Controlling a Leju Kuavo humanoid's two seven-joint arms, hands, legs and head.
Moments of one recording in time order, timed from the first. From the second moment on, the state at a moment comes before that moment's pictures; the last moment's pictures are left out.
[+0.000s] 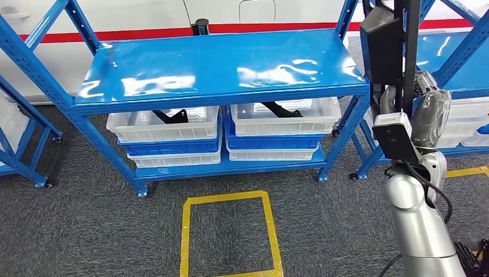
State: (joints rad) left arm -0.08 -0.16 1.22 -0.32 -0.47 0.38 -0.46; right arm -0.45 -0.27 0.14 -1.56 0.56 -0.51 -0.23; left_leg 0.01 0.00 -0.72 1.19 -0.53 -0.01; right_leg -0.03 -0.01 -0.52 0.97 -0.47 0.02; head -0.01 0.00
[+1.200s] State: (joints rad) left arm -0.10 -0.10 1.19 -0.25 -0.46 0.40 -0.49; right arm -0.36 -0.30 0.10 -1.59 0.50 -0.50 -0.24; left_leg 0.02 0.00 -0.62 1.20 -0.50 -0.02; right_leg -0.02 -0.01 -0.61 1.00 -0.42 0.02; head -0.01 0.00
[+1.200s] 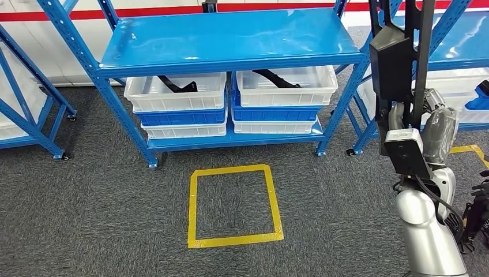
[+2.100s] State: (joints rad) left arm -0.07 -0.09 1.19 -0.23 -0.45 0.41 -0.48; right arm -0.36 -0.35 0.14 -1.56 0.43 -0.52 -0.25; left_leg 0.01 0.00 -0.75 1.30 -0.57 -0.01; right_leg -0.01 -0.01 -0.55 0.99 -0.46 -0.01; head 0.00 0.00
